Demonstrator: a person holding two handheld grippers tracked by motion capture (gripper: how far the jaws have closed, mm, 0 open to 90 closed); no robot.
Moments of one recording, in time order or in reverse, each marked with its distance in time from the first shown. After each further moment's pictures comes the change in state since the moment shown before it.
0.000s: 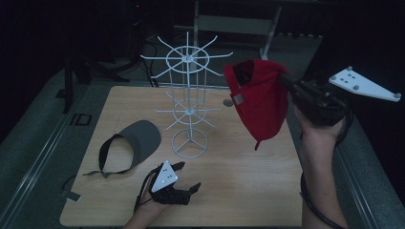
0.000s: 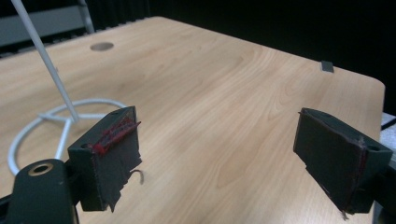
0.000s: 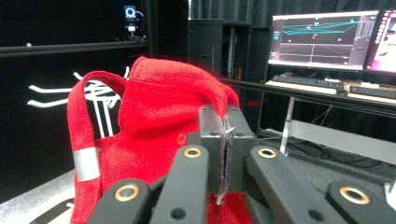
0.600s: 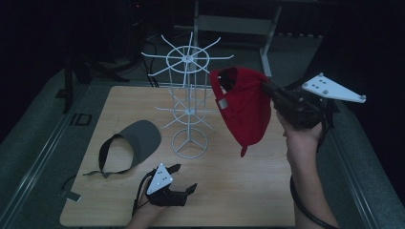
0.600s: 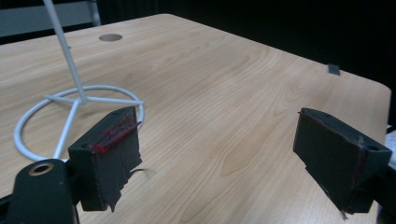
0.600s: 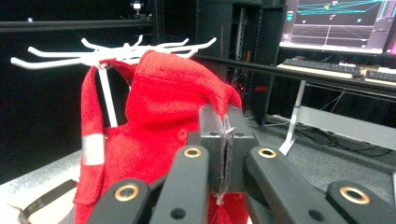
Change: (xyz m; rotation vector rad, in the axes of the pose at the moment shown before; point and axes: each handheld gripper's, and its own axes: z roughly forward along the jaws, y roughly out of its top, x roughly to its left) left arm 0.004 -0.013 -0.004 -0.022 0.010 -0.052; right arm 0.011 -0.025 0.023 0.070 0.031 -0.017
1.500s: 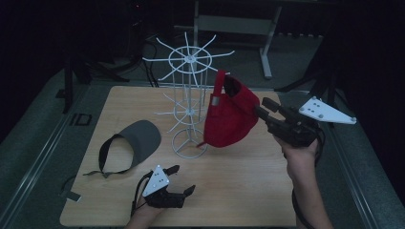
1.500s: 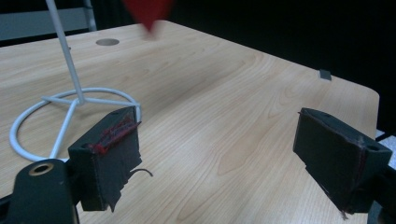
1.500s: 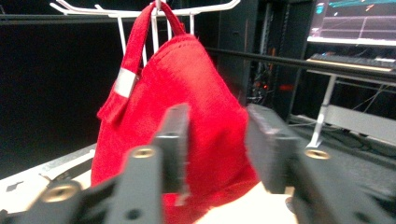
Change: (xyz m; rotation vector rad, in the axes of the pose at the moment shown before) left arm 0.002 -0.006 -0.005 -0.020 -0.019 0.002; right arm -0.005 -0.049 -0.009 -0.012 0.106 -0.001
